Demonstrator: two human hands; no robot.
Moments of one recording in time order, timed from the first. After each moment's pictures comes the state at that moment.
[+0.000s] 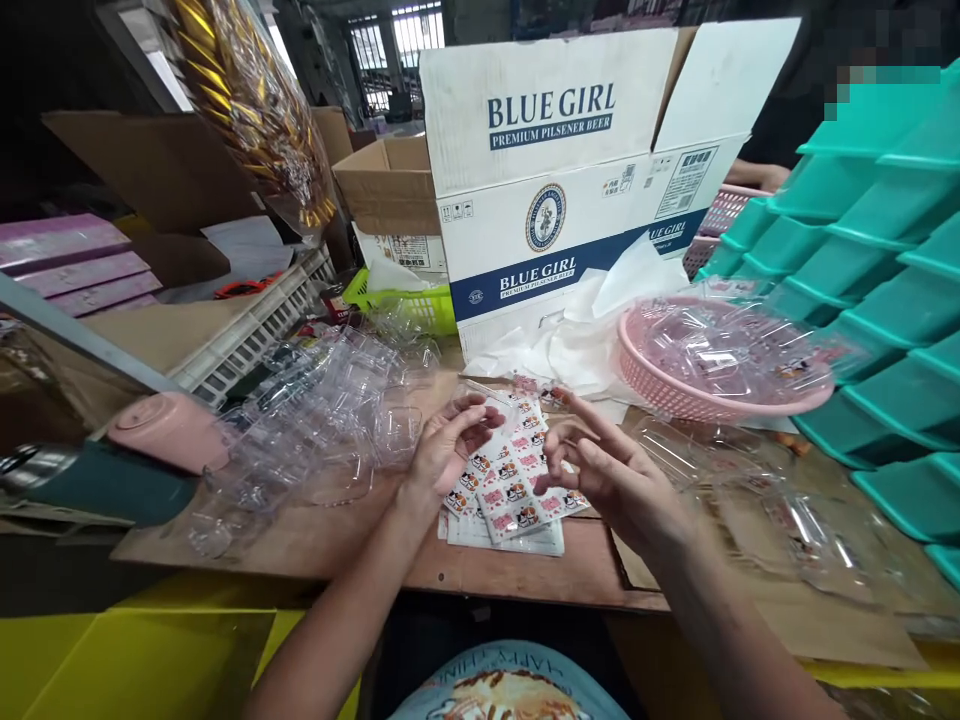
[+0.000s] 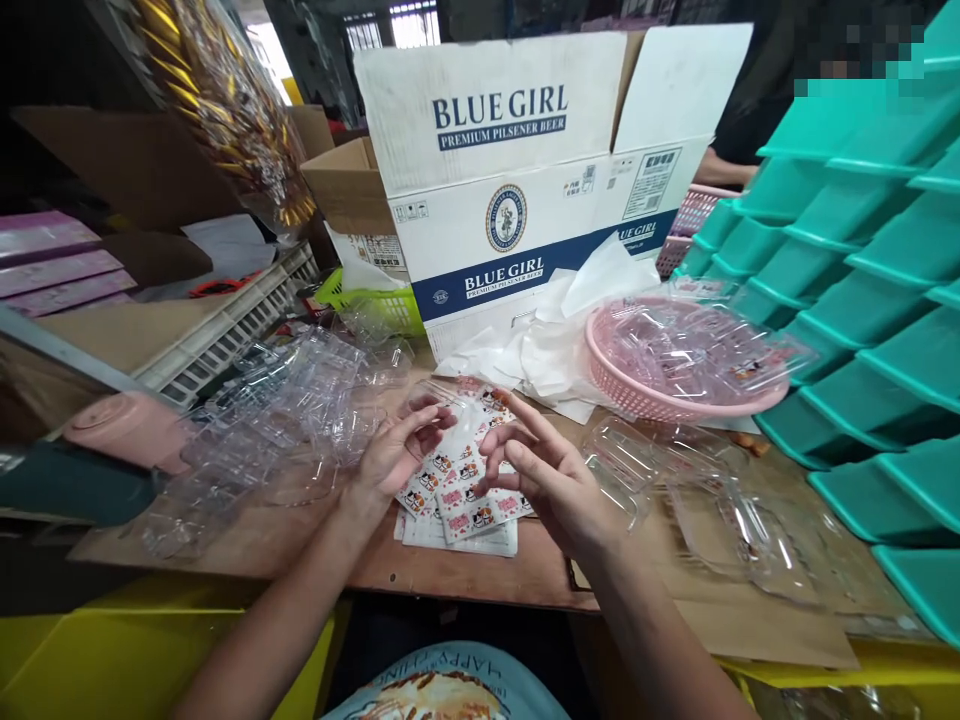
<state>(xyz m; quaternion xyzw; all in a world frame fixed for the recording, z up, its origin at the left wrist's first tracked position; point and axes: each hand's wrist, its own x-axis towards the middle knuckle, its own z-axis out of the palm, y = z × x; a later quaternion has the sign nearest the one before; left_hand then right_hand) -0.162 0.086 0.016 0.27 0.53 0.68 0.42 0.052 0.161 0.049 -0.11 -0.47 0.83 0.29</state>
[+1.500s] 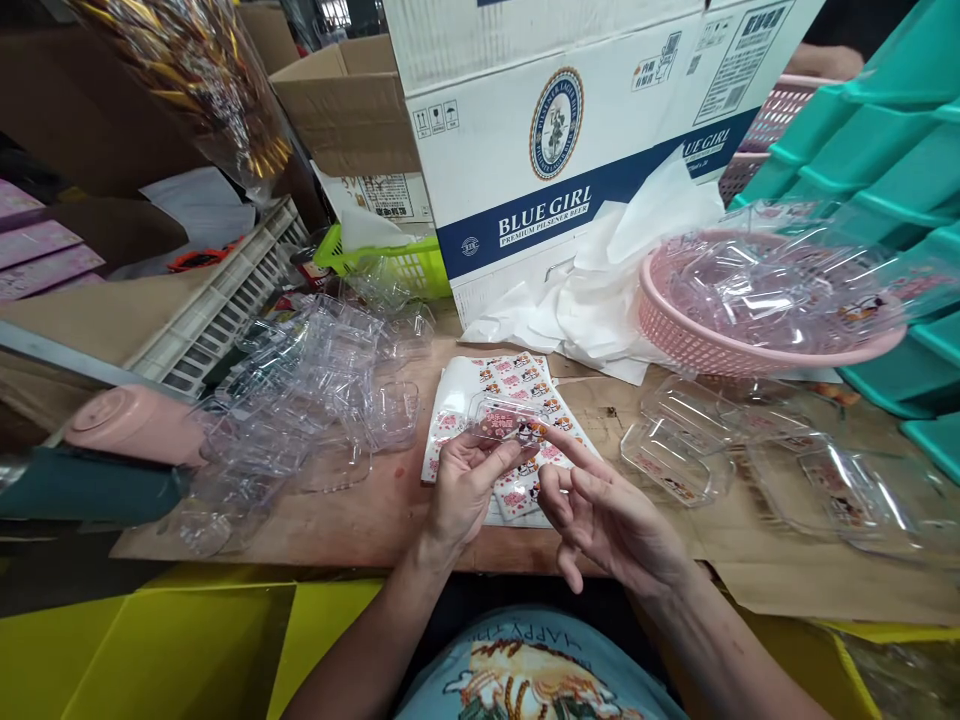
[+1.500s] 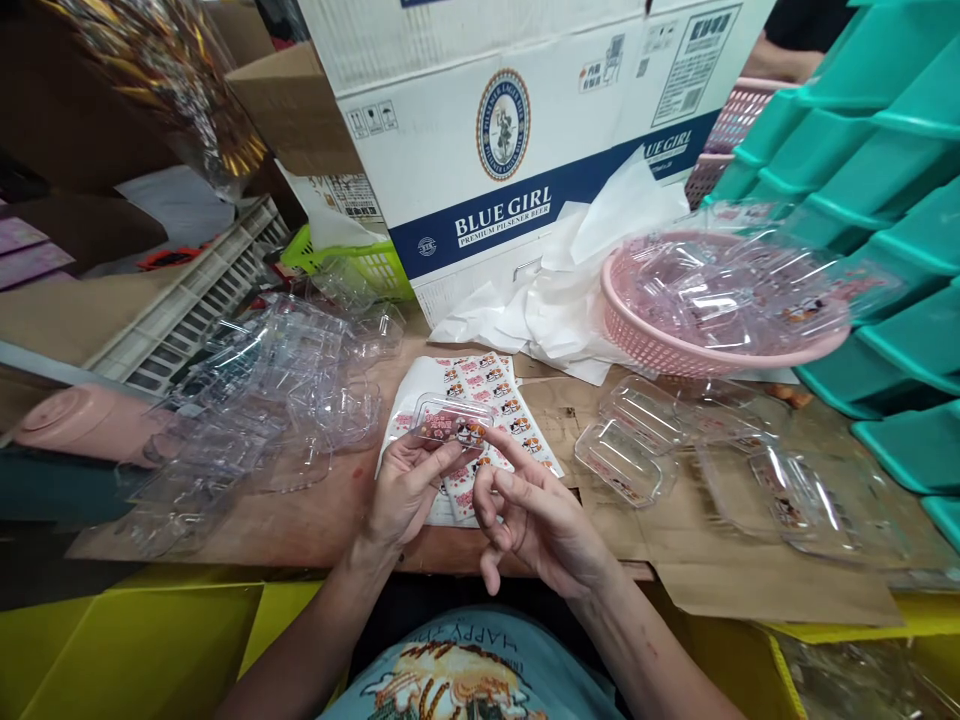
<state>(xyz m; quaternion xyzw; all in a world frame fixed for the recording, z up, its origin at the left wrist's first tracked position) -0.108 0.058 -0.004 0.20 0.42 0.73 0.50 0.044 0.120 0.003 -0.10 -0.26 0.94 0.17</state>
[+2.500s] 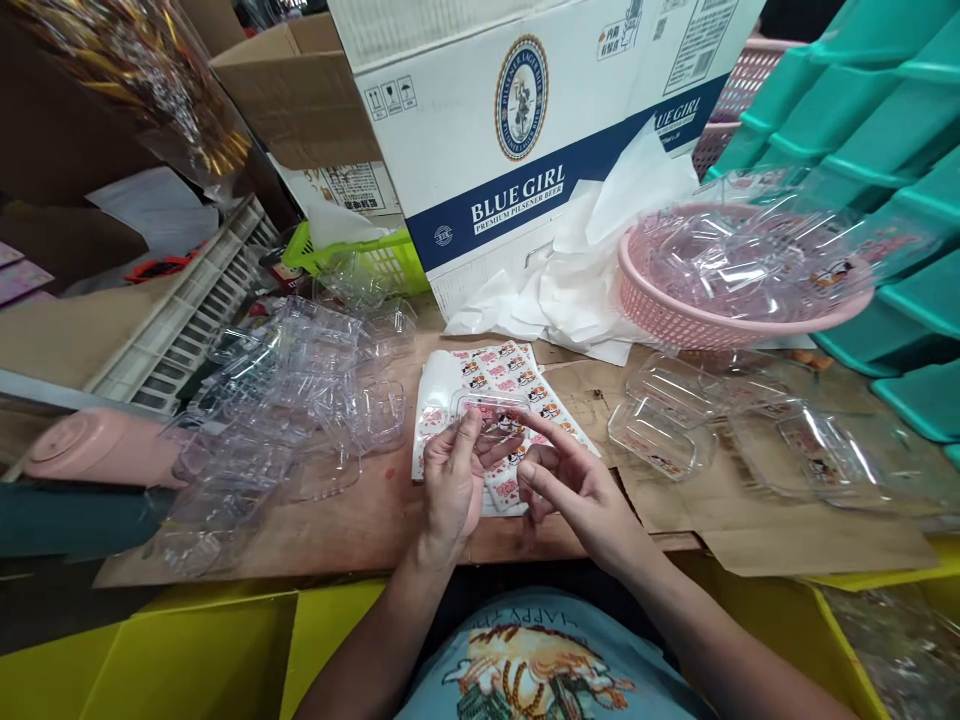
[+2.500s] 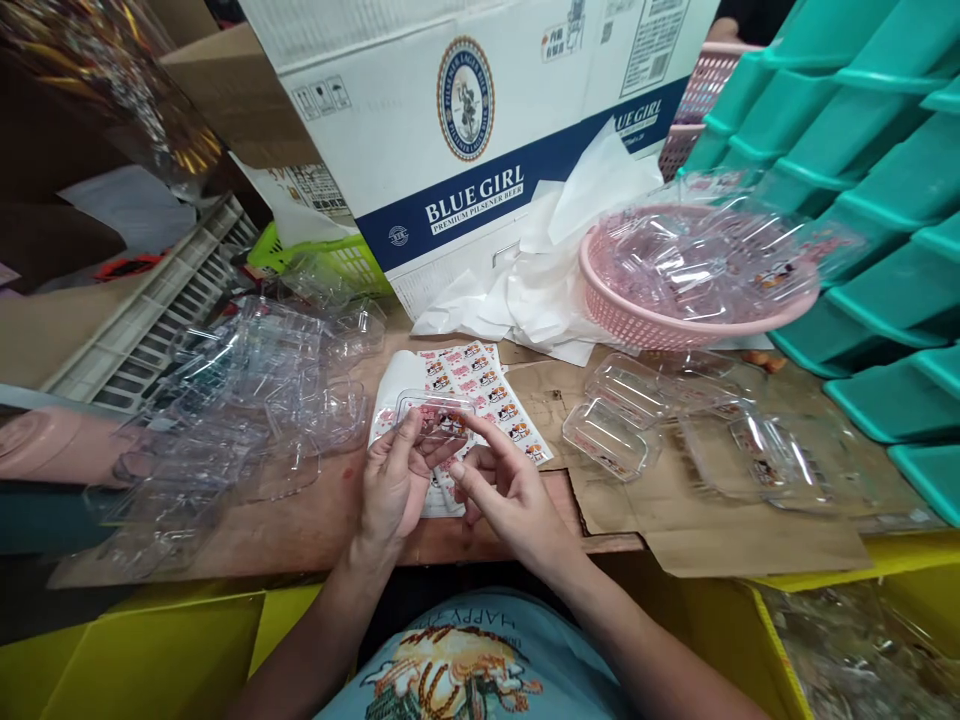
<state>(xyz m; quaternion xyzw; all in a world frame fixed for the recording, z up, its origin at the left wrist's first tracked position) -0.105 0.063 -0.006 0.11 0.44 0.76 0.47 0.029 0.108 0.003 -0.25 -0.51 0.78 0.26</state>
